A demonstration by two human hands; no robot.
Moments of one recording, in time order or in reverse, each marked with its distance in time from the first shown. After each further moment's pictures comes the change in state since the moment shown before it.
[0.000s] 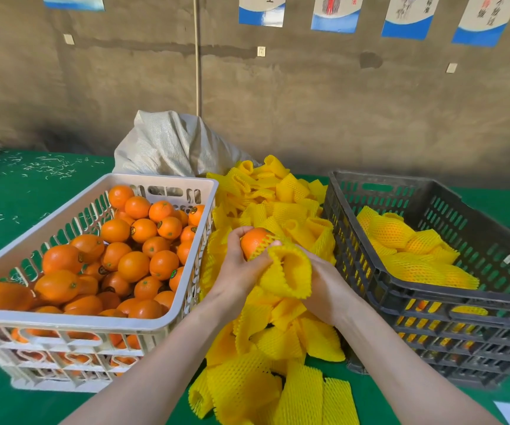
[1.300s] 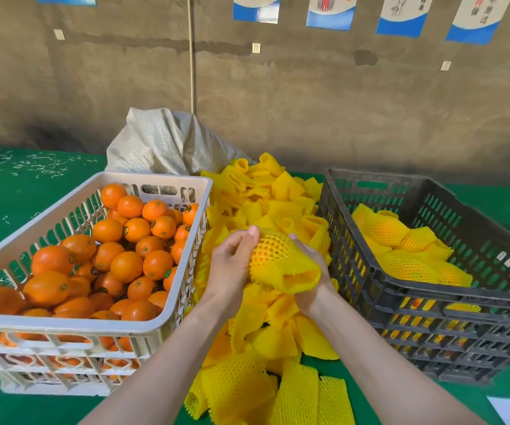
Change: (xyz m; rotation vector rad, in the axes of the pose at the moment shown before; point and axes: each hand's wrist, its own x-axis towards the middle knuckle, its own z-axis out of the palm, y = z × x) left_hand 0.003 0.000 0.004 -0.127 0.047 0.091; right_hand 0.023 0.005 0.012 0.381 0.349 0.115
